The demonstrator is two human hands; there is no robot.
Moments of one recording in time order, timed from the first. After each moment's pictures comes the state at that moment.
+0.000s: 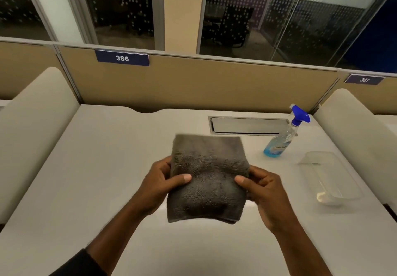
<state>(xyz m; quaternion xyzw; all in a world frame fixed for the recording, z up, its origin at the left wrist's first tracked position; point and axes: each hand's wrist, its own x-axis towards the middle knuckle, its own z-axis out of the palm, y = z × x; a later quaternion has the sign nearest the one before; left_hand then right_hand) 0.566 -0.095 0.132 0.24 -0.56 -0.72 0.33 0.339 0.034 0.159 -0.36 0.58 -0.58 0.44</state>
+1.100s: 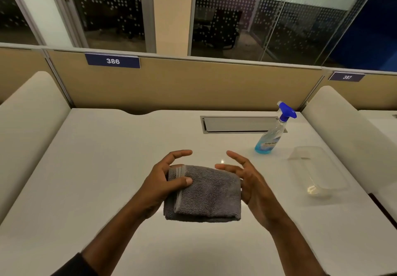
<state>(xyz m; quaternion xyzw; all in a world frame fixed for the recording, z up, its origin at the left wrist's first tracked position) 0.556 -0.080 0.136 0.27 -0.58 -0.71 0.28 0.330 0.045 0.144 -0.41 0.53 -0.54 0.51</state>
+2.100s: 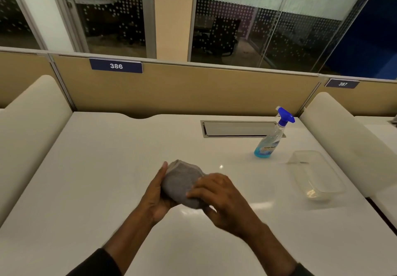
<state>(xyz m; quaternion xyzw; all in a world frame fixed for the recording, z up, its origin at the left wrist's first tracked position) 0.552 -0.092 0.061 0.33 -0.23 -0.87 0.30 0.369 0.026 0.103 -0.82 0.52 -0.23 -0.02</state>
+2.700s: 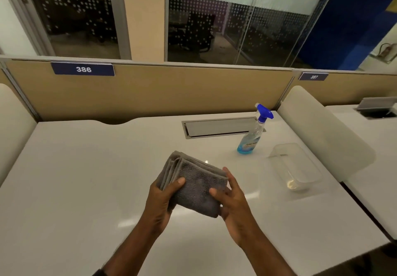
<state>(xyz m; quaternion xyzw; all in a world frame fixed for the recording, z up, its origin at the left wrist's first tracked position) 0.508 -0.073 0.084 0.31 -0.37 -0.79 0.37 0.356 0.044 0.105 -0.18 0.57 -0.64 0.48</state>
